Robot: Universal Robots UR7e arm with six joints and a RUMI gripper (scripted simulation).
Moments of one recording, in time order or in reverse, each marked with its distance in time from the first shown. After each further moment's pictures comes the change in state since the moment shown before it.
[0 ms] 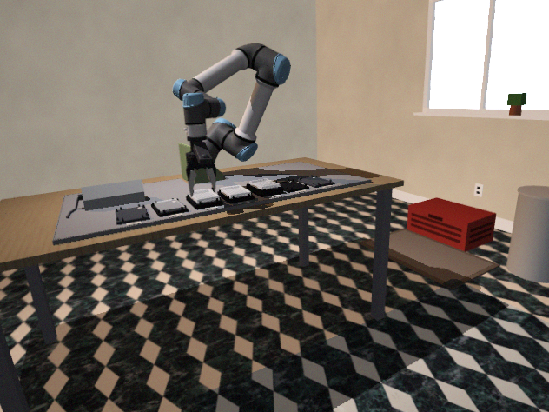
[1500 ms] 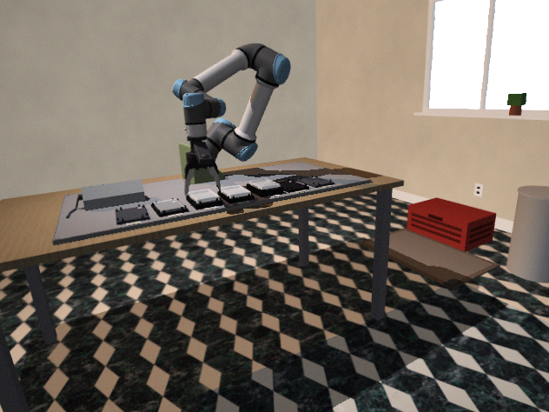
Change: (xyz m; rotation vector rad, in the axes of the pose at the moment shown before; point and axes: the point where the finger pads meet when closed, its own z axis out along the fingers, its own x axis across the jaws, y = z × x) arm 0.000 0.000 0.000 0.000 0.000 0.000
